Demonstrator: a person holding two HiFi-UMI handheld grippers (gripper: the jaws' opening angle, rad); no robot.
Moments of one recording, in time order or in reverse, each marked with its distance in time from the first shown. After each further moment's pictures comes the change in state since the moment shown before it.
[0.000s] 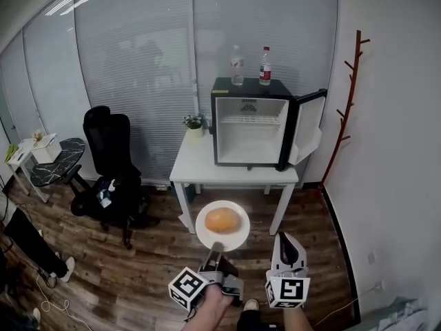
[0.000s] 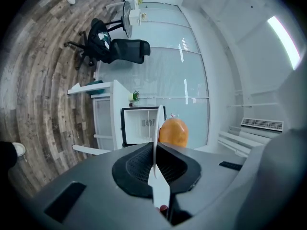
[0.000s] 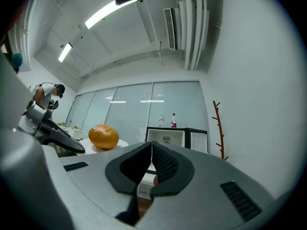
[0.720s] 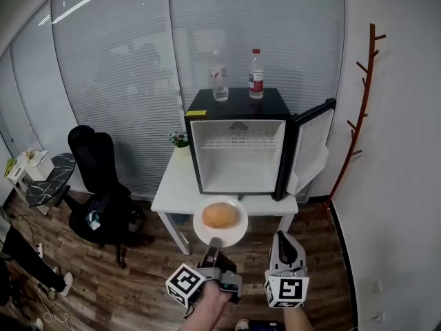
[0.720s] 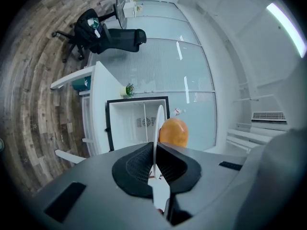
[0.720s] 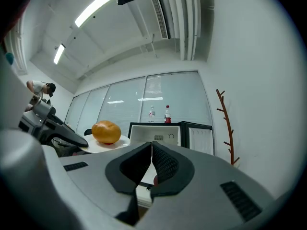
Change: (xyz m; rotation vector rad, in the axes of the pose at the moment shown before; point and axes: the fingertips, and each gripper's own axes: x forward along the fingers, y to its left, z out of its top) left arm 0.251 0.001 -0.018 0.035 -0.038 0.007; right arm 0.206 -0.132 -0.057 0.039 0.000 0.035
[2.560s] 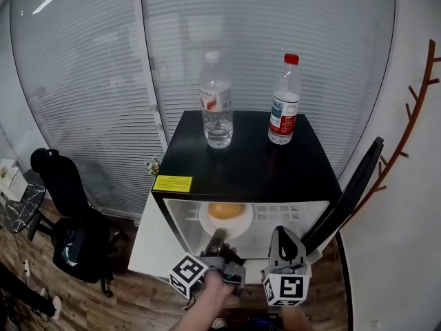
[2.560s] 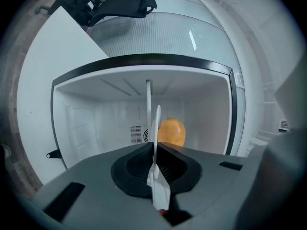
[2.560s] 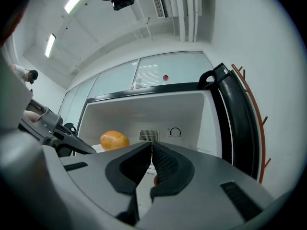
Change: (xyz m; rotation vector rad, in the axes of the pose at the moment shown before) left arm 0.388 0.068 0.095 -0.081 0.062 0.098; right arm 0.374 -0.065 -0.084 0.008 0.023 -0.005
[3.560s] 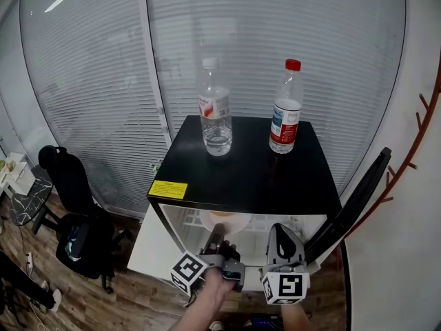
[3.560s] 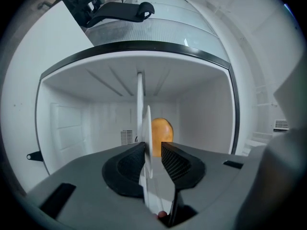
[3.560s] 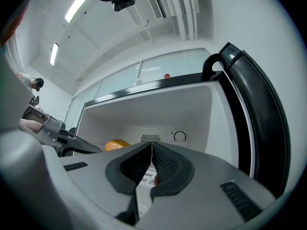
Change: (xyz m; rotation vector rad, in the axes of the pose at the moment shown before) left arm 0.029 -0.013 0.003 0.016 -0.085 -0.086; right arm 0.031 -0.010 0.005 0.027 -0.040 0.092
